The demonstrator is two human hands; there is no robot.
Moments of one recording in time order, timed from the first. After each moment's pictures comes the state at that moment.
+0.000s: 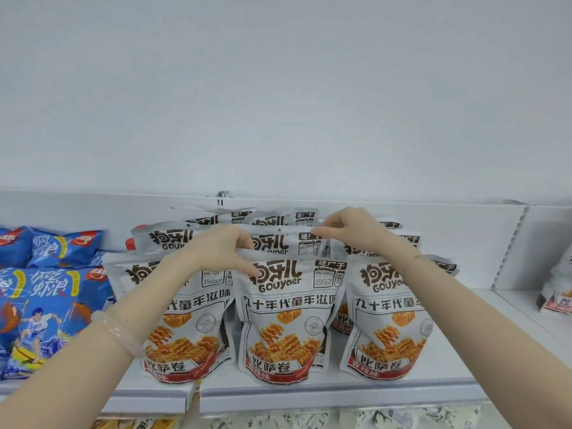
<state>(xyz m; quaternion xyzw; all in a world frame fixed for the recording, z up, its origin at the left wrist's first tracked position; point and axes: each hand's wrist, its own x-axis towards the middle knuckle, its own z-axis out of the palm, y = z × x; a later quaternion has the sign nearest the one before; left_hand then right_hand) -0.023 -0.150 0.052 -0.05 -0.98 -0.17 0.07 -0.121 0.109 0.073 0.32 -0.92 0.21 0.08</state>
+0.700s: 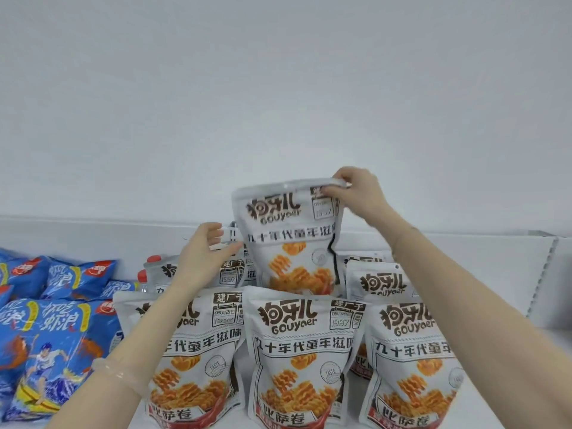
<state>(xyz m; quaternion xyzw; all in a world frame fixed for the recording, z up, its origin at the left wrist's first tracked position) -0.037 -0.185 0.058 0.09 -0.82 -0.44 0.34 -0.161 0.066 0.162 0.29 -0.82 0.41 0.26</state>
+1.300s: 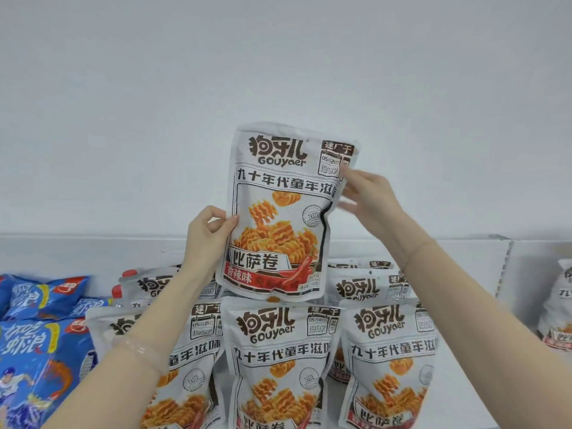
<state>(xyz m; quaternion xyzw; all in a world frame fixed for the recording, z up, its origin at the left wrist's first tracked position) -0.044 -0.134 0.101 -0.02 -0.67 -0.65 0.36 -0.123 0.111 0.178 0.24 -0.60 0.76 0.08</state>
